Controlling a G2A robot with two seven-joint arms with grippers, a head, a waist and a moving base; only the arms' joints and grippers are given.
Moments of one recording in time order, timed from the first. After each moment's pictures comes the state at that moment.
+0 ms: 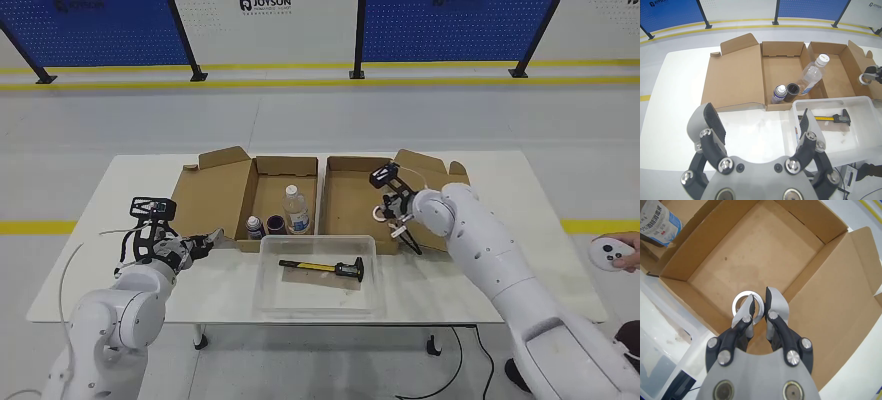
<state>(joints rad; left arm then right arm) 1.56 -1.12 -1.65 -2.09 1.08 0.09 -0.83 -0.55 -1.31 0.77 -0.79 -0.92 -0.33 0.71</state>
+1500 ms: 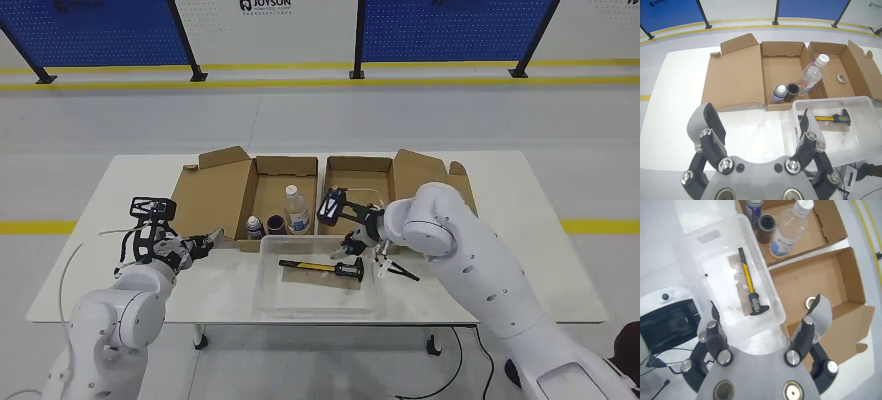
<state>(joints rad) 1.56 -1.12 -1.65 -2.09 1.08 0.09 -0.83 -0.74 -1.24 0.87 -1.53 -0.81 -0.52 1.17</state>
